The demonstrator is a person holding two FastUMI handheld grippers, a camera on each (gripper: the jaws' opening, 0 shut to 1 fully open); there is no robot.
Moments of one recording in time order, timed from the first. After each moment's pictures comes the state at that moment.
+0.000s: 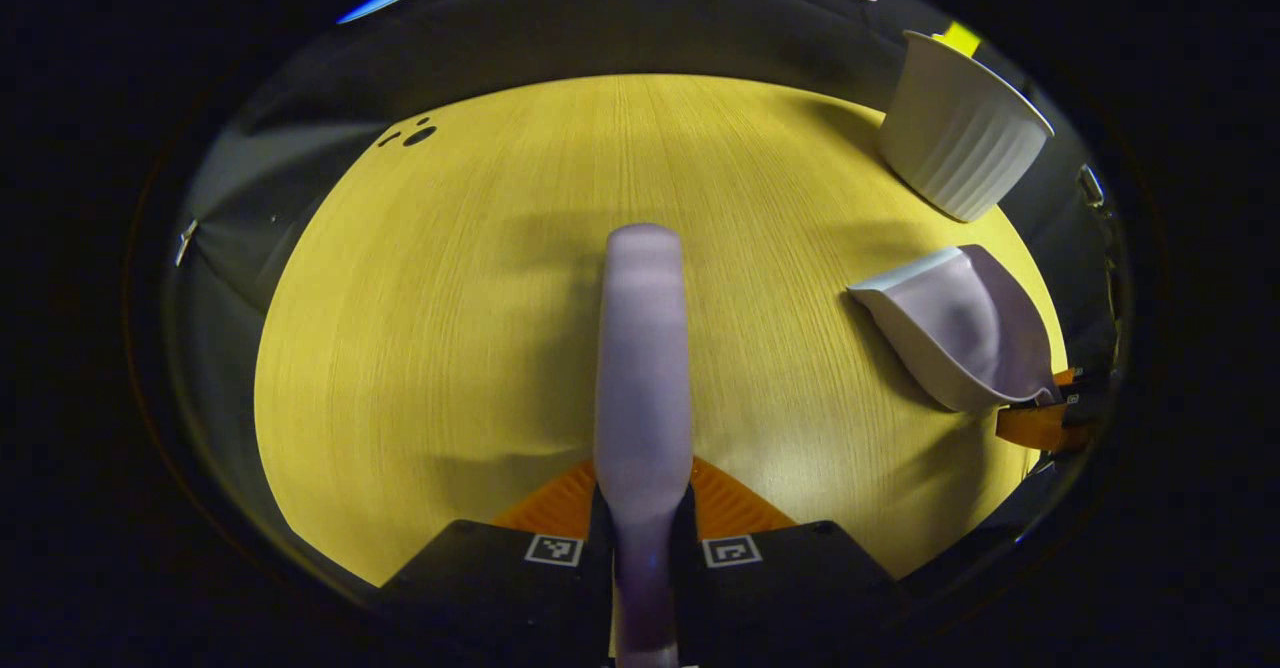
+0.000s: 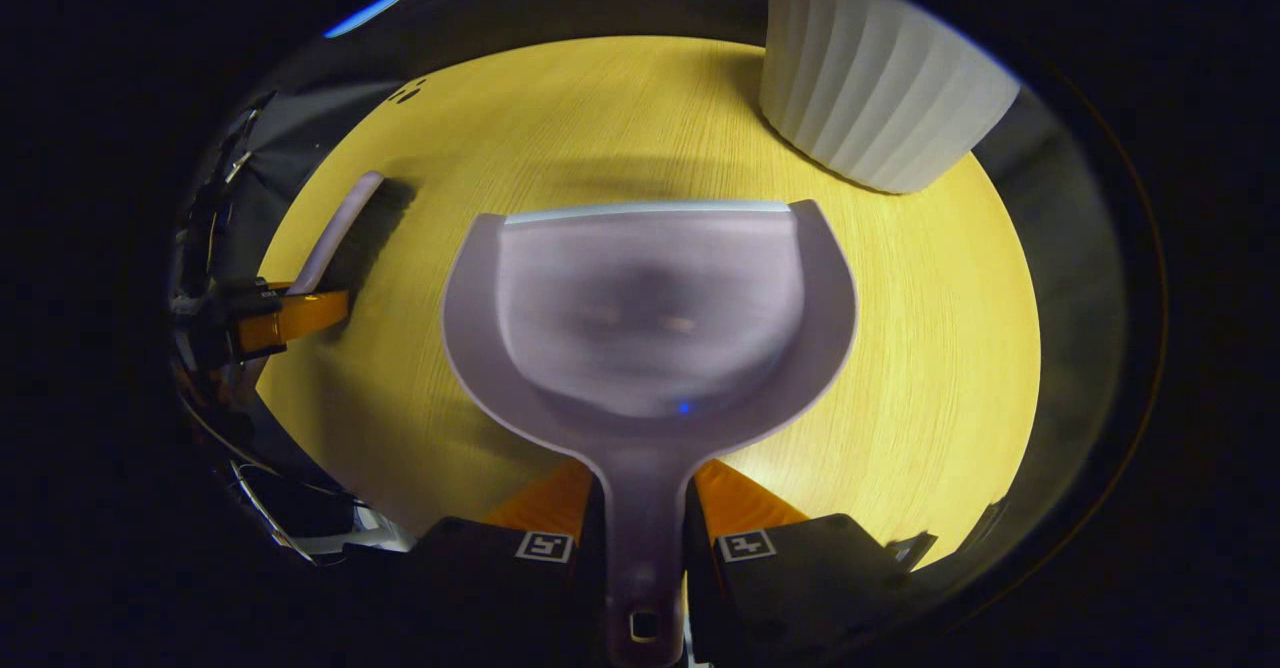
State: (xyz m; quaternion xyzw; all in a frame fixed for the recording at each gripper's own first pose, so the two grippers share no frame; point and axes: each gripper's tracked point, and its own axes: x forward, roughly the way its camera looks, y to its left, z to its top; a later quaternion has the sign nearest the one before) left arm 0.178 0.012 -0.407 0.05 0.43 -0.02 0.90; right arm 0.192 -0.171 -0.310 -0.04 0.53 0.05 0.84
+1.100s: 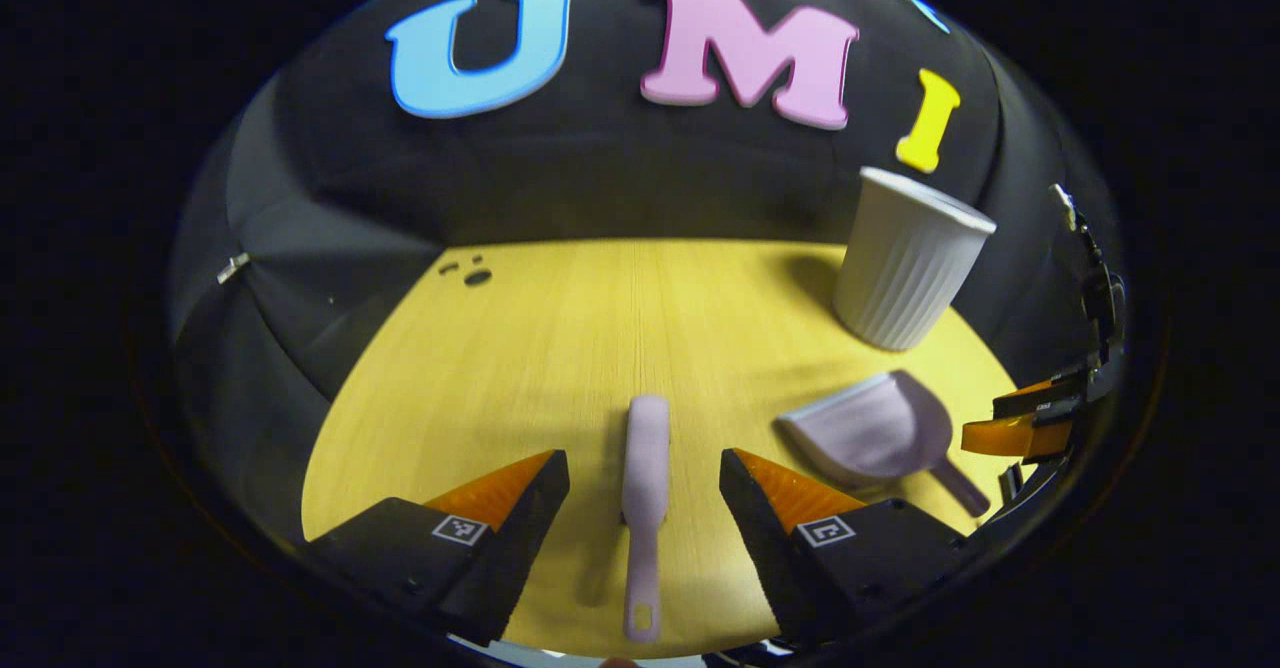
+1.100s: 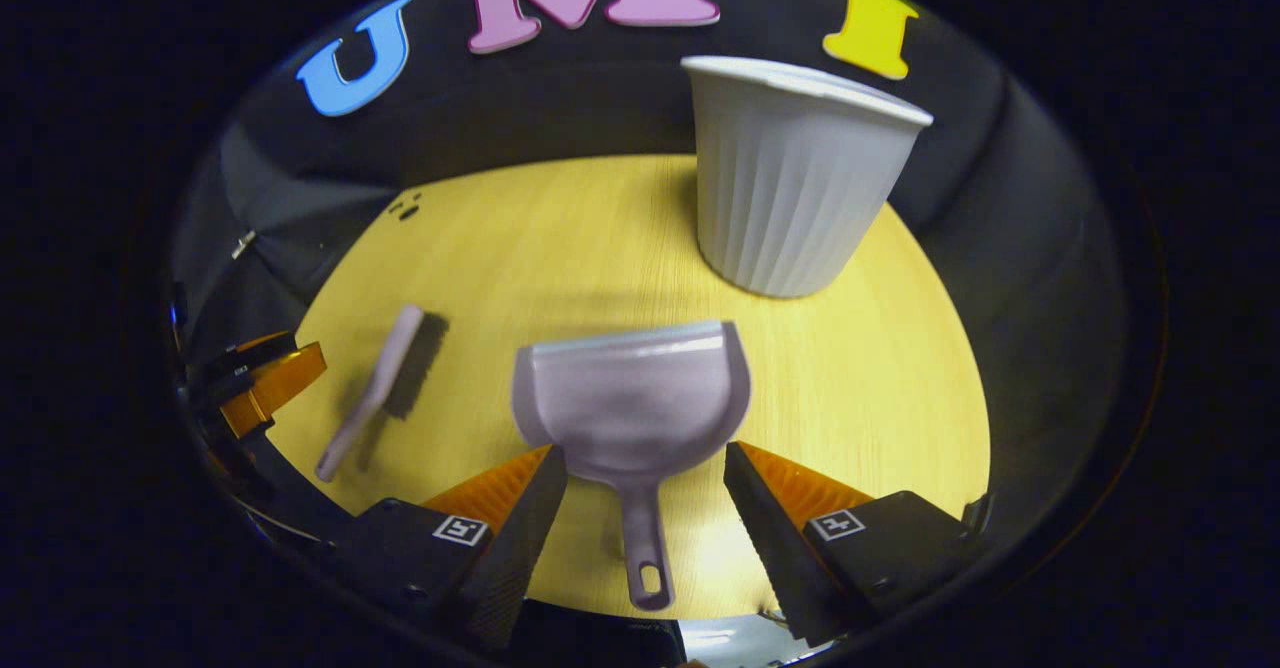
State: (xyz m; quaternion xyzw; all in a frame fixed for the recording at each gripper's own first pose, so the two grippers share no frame) left arm 0.131 0.000 -0.235 0.02 0.15 -0.01 0.99; right arm 0.207 -0.173 -0.159 0.01 0.33 0.01 0.94
